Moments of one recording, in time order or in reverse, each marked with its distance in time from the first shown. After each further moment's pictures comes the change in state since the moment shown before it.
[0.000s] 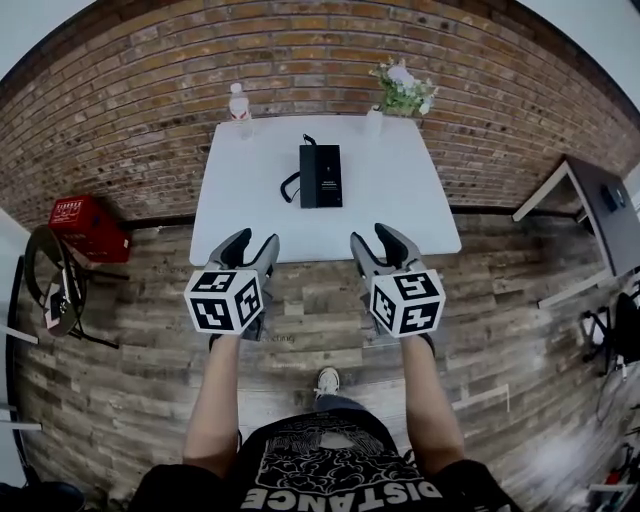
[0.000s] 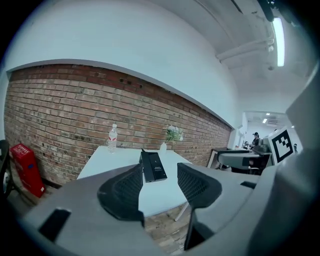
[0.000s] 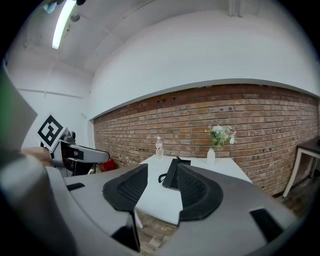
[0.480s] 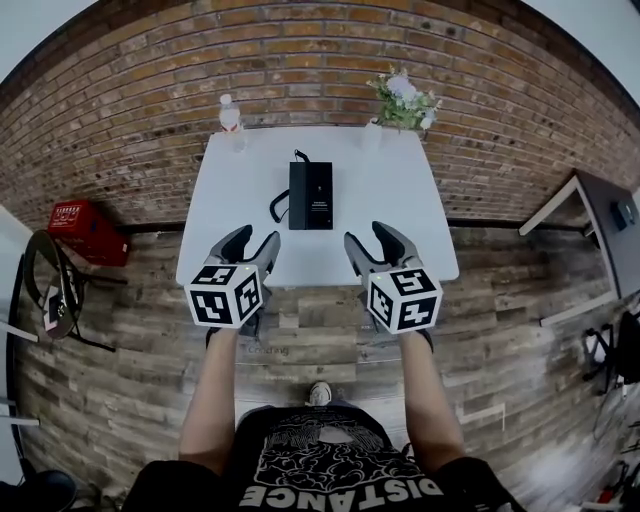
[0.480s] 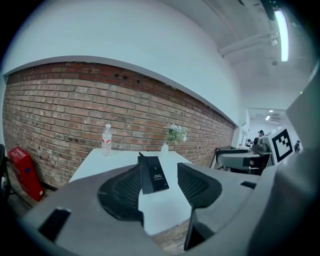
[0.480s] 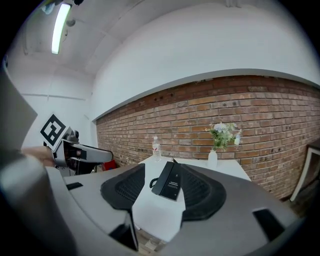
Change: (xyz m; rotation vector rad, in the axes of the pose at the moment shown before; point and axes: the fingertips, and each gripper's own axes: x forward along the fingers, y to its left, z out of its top) left arm 0.087 -0.006 0.026 0.014 0.019 0.024; right arm 0.059 -0.068 0.013 0.003 0.012 0.066
